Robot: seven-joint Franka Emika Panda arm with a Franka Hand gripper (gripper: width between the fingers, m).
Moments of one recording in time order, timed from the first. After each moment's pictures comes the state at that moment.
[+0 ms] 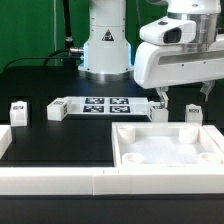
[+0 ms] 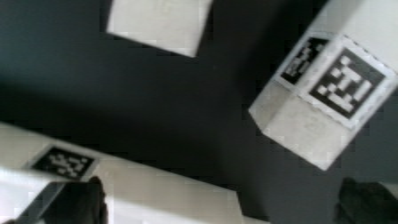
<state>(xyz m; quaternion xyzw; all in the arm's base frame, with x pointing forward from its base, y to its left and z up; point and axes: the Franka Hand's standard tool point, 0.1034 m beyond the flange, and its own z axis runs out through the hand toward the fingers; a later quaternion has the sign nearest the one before) 0.477 0.119 0.054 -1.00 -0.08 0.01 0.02</state>
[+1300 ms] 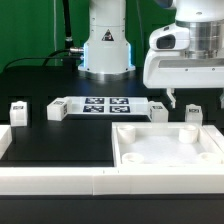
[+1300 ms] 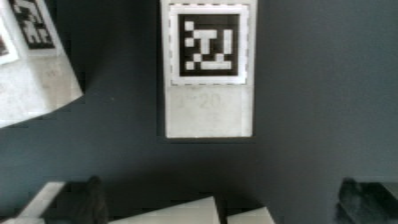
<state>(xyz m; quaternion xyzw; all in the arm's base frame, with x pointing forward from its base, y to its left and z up) 0.478 0.141 0.045 -0.99 0.11 0.04 0.04</state>
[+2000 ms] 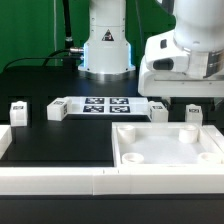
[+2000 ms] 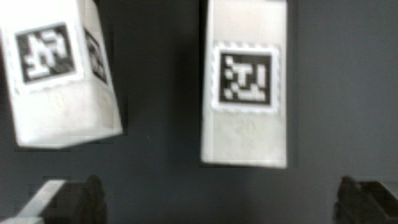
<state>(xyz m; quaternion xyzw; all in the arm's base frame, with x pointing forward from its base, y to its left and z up) 0.476 0.129 0.041 -0.96 0.08 0.27 0.05</state>
